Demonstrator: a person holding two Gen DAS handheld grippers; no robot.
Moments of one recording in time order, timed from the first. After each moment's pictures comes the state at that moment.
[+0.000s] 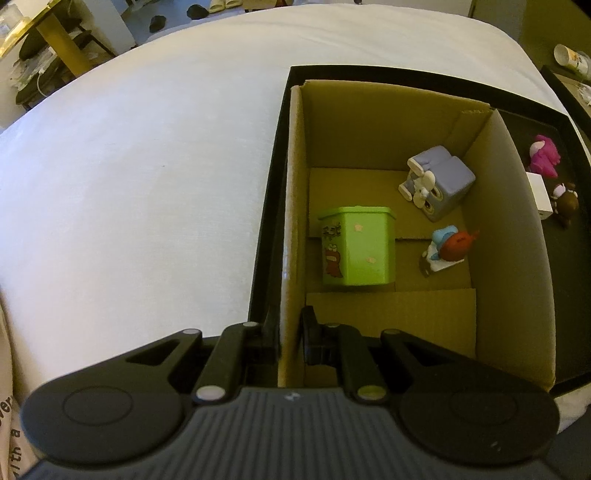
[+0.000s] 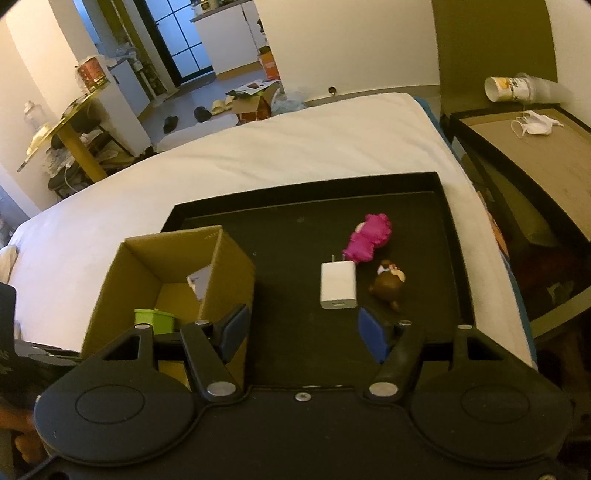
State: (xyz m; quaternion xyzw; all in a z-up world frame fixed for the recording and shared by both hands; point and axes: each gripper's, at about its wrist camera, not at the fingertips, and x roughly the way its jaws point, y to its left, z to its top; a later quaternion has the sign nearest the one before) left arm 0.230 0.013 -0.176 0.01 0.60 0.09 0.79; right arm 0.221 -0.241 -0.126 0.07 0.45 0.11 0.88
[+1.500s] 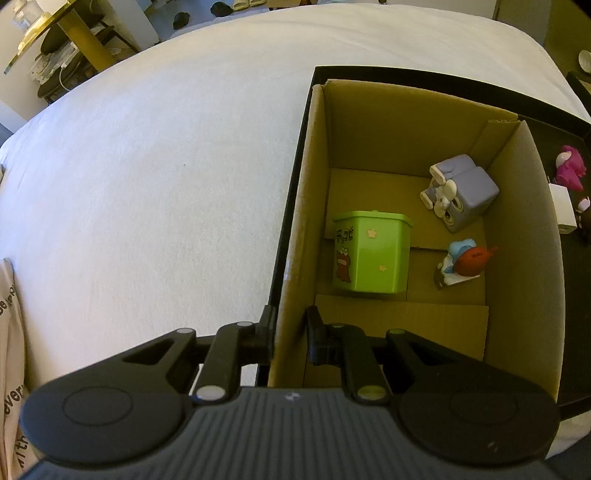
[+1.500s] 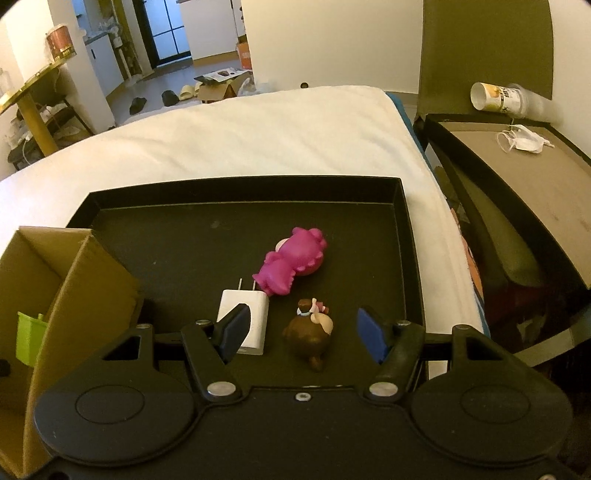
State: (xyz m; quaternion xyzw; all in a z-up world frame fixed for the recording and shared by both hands) left arm 0.236 -0.002 -0.173 0.02 0.60 0.14 0.79; right arm 0.290 -0.264 -0.187 0.00 0.45 0.07 0.89
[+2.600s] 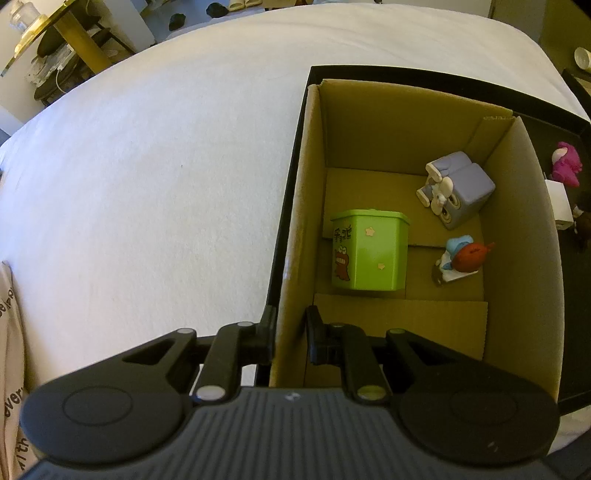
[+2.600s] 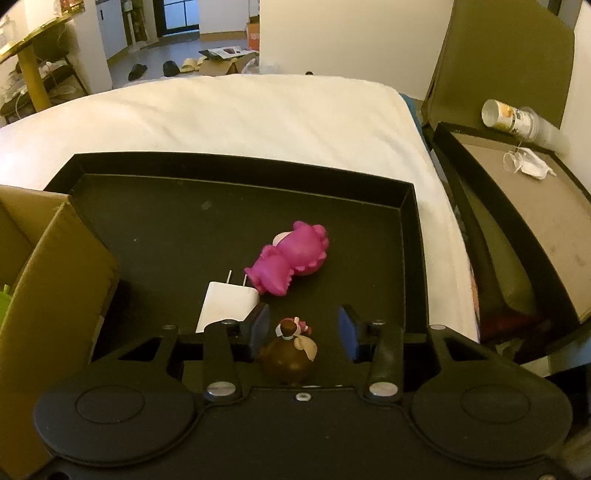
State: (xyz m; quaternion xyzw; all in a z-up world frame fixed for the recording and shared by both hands) left arm 0.237 -0.001 -0.174 0.02 0.60 0.13 0.79; right arm 0.305 -0.242 -0.199 -0.08 0.47 0.06 0.88
